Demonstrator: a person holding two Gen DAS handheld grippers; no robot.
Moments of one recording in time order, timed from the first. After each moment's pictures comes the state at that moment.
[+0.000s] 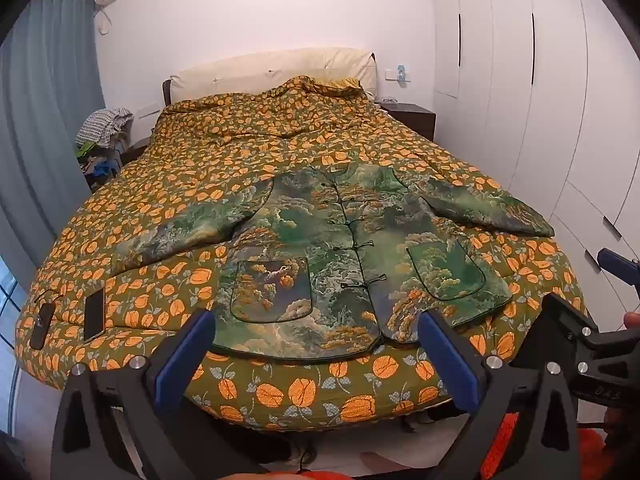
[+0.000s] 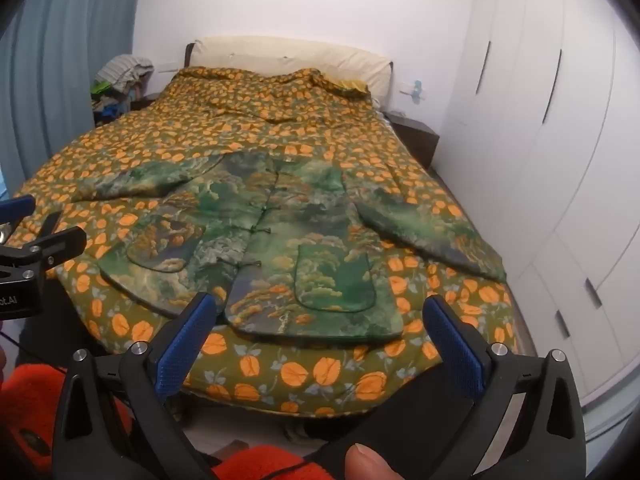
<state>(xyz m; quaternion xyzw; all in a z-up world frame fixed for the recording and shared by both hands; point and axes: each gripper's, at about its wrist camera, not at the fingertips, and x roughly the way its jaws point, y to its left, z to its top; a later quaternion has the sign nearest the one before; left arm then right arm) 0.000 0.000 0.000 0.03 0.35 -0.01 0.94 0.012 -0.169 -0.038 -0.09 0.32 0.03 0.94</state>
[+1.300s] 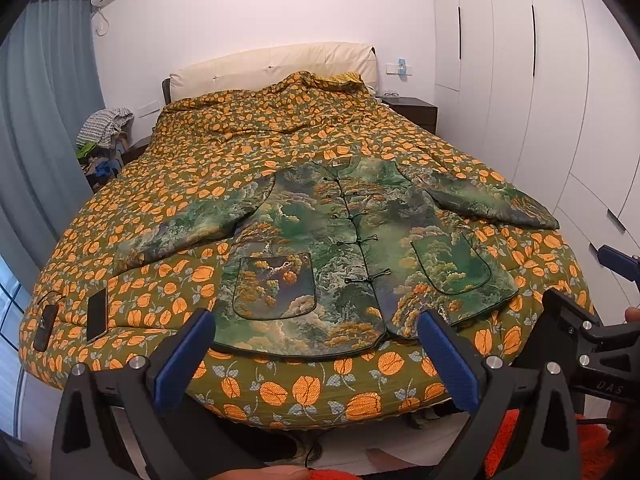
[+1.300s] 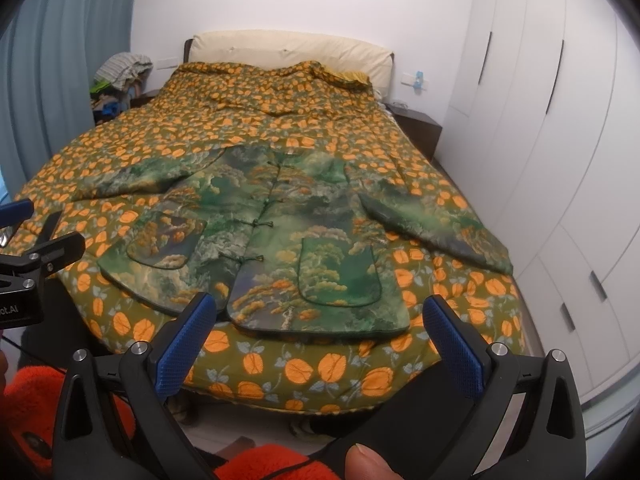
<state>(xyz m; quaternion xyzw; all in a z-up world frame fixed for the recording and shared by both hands) -0.001 0.003 -0.009 0.04 0.35 -0.01 0.93 0.015 -0.169 -0.045 -0.08 0.33 0.03 0.94</state>
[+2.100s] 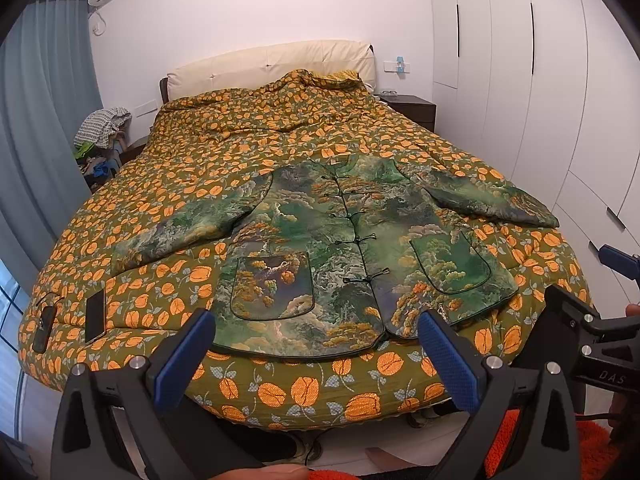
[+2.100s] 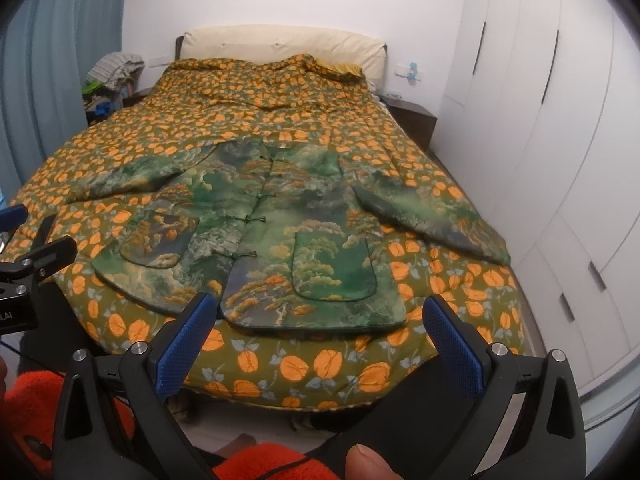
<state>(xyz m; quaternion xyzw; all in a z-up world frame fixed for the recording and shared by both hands) 0.004 -0.002 -0.010 0.04 0.36 -0.01 0.93 0.024 -0.176 -0.047 -0.07 0.34 0.02 0.94</state>
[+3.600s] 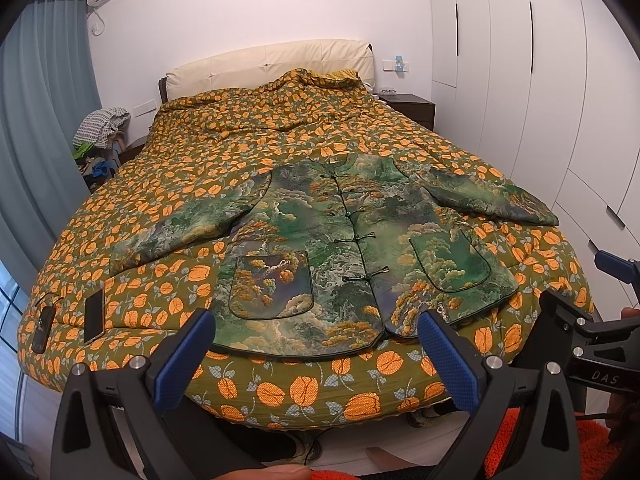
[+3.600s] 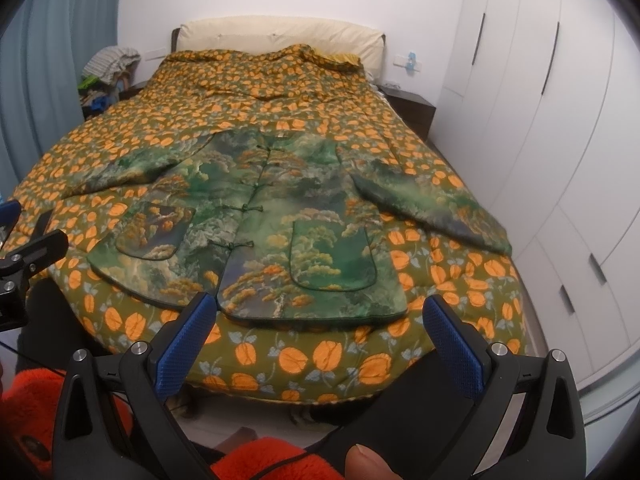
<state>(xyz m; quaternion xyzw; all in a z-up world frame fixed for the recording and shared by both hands) 0.005 -0.002 -0.010 0.04 0.36 -0.01 0.93 0.027 -0.176 -0.054 -0.07 0.36 0.02 0.93</state>
